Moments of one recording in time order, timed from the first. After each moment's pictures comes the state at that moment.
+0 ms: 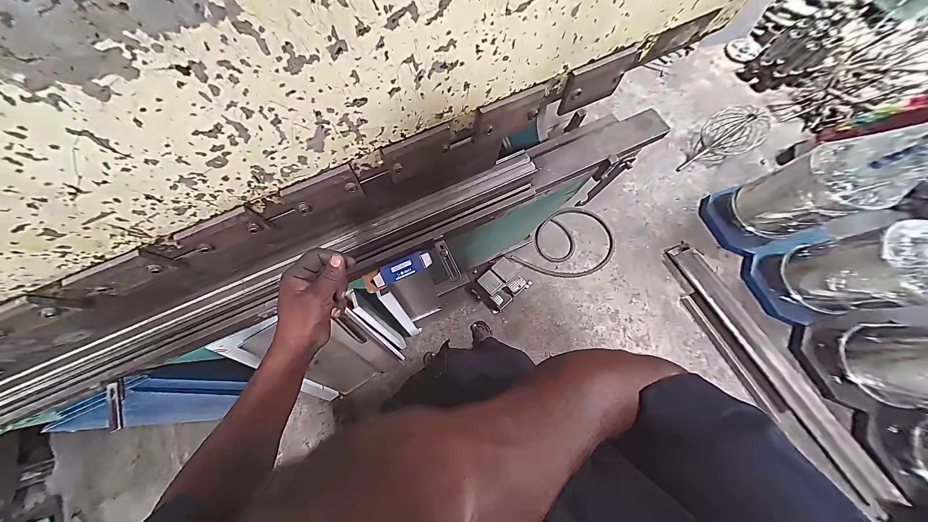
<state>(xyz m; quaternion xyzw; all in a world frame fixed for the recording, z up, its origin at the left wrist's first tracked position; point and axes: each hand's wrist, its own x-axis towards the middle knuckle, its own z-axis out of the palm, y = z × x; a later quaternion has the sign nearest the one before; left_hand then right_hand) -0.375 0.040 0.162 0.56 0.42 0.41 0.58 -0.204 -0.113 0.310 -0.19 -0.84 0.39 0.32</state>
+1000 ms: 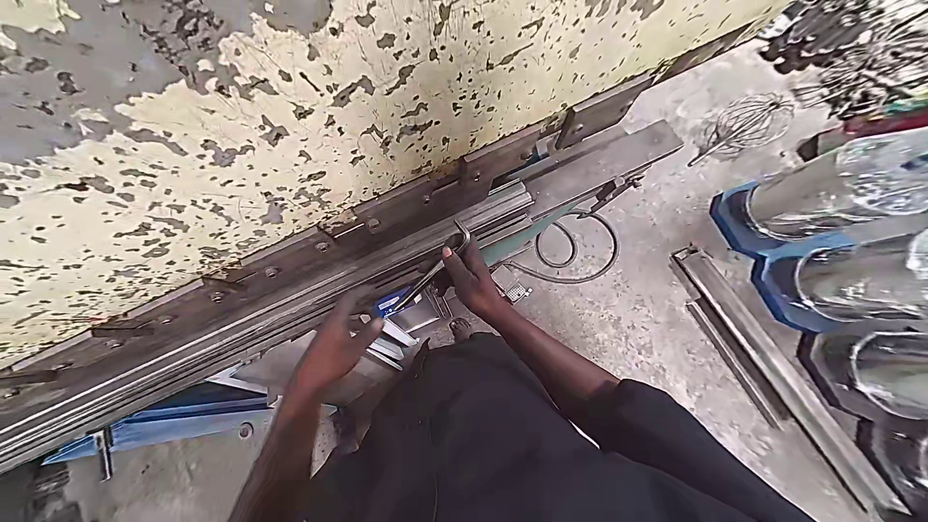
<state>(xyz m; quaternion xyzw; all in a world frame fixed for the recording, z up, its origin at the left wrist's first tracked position) -0.310 0.111 0.131 0.74 0.44 0.17 0.49 -0.032 0.088 0.075 -0.48 -0.43 0.52 0.56</state>
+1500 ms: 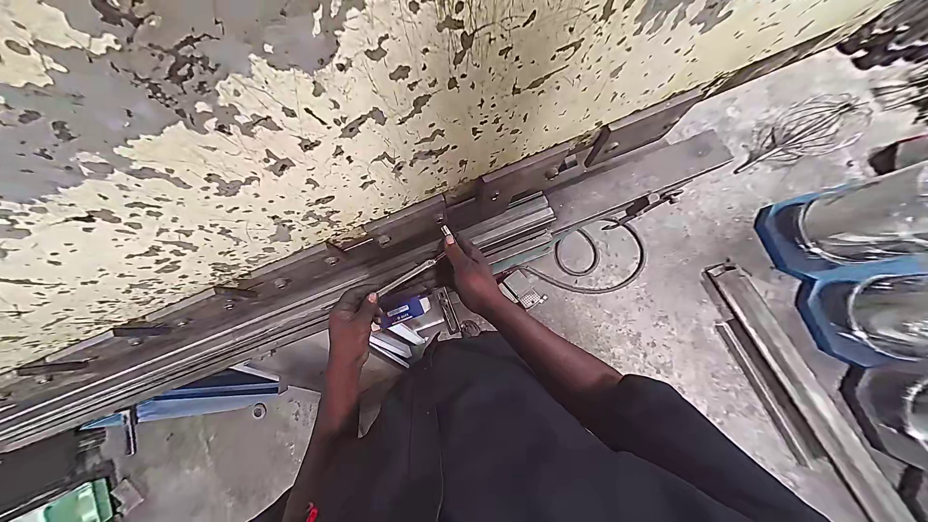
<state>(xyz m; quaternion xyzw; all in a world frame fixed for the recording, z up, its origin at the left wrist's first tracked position) -0.272 0.147 0.062 0.48 0.55 0.42 0.54 -0.030 0.159 0.060 -0.46 -0.27 0.63 0.57</state>
